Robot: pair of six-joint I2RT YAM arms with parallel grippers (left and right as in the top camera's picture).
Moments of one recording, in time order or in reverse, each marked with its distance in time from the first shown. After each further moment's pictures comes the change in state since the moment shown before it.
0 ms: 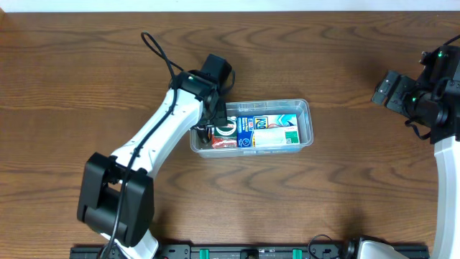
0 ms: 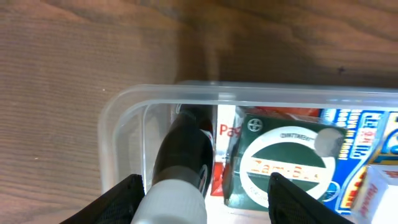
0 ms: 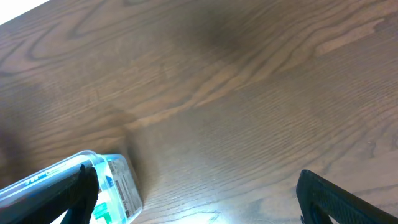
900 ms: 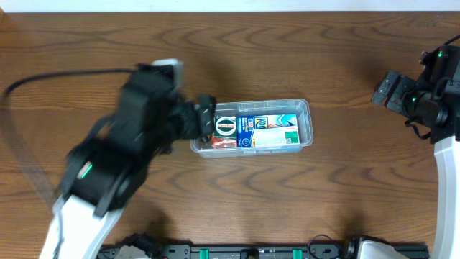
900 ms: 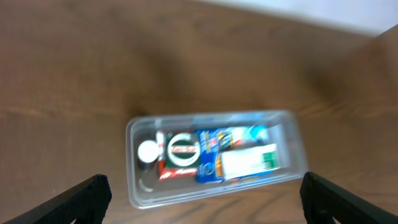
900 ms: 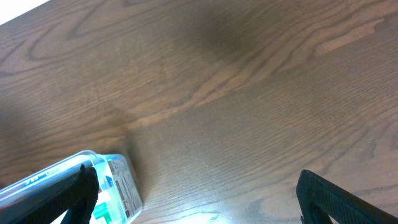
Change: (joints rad) left arm 0.000 -0.705 0.017 -0.002 0.082 0.060; right arm 0.000 0.000 0.000 0.000 0.000 0.000
